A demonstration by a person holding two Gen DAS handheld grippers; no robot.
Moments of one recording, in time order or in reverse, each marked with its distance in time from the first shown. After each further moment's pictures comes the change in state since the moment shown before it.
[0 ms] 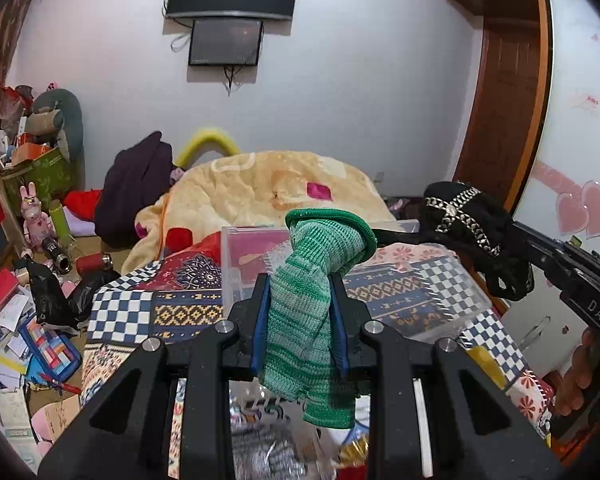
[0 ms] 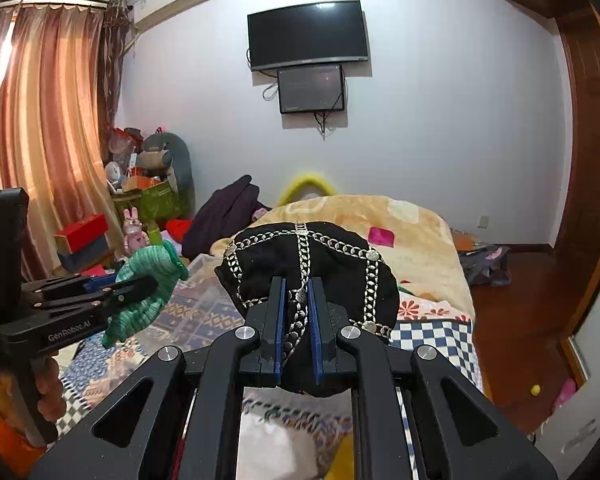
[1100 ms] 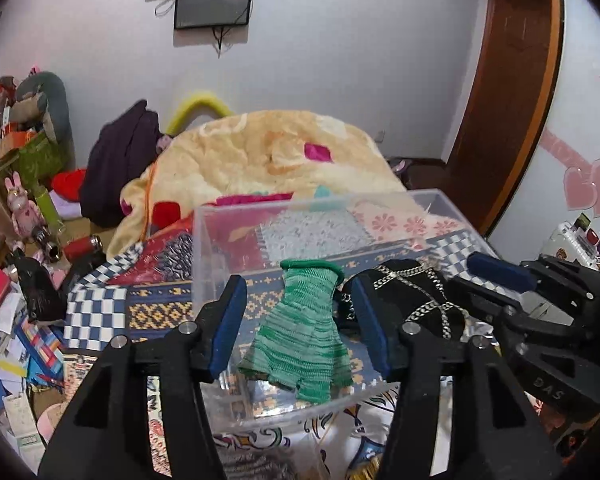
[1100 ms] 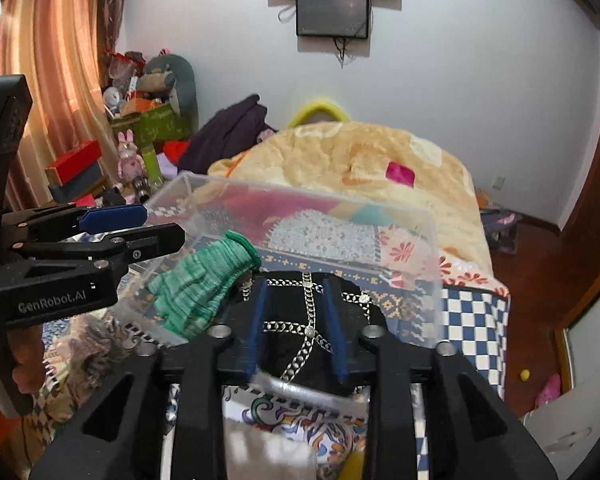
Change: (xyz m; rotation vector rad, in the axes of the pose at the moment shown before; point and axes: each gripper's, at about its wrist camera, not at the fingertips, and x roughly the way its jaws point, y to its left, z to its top) left arm 0.049 -0.002 0.012 0.029 0.134 0.001; right arm 0.056 -0.001 -0.010 -0.087 0.260 0.017
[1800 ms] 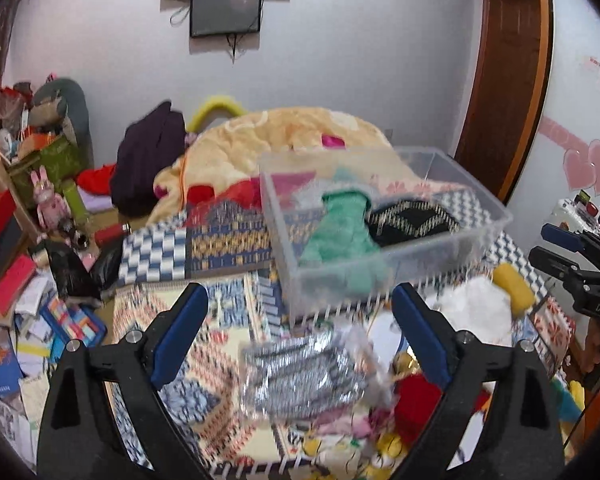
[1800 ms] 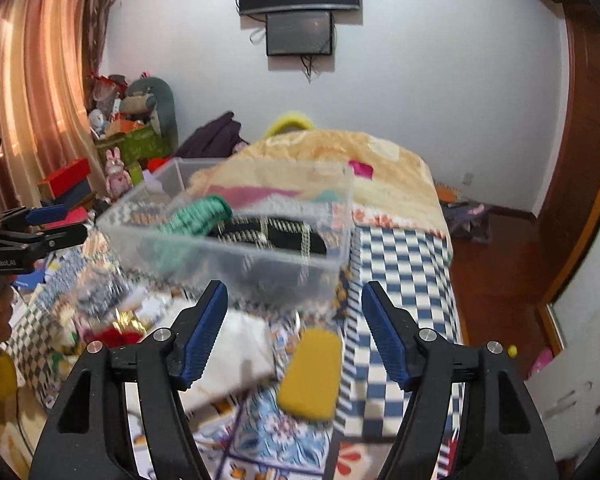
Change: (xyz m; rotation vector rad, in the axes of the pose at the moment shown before) left arm -0.056 0.032 -0.074 0.020 0.001 0.040; right arm -0.056 -0.015 -0.064 0.069 -0.051 -0.083
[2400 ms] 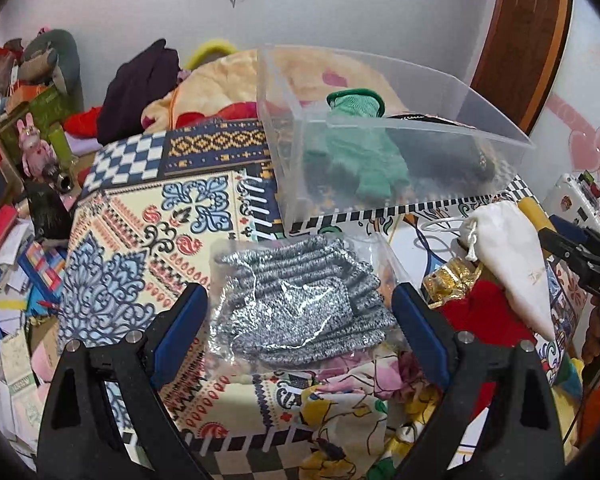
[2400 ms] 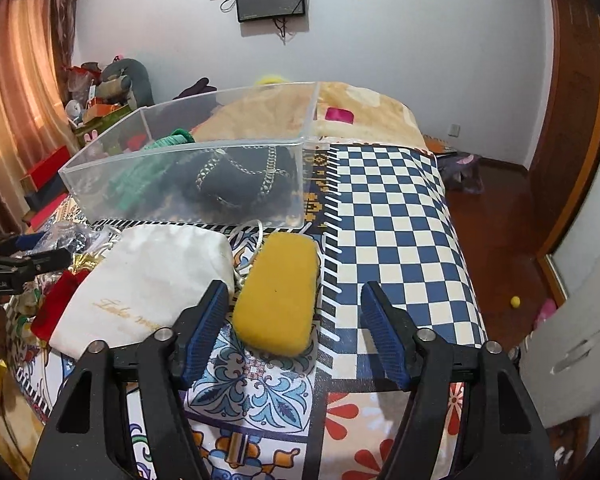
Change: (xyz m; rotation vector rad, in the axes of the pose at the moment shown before) left arm 0.042 0.004 -0.051 -0.050 0.169 -0.036; right arm 0.015 -0.025 -0.049 0.086 0.107 -0.028
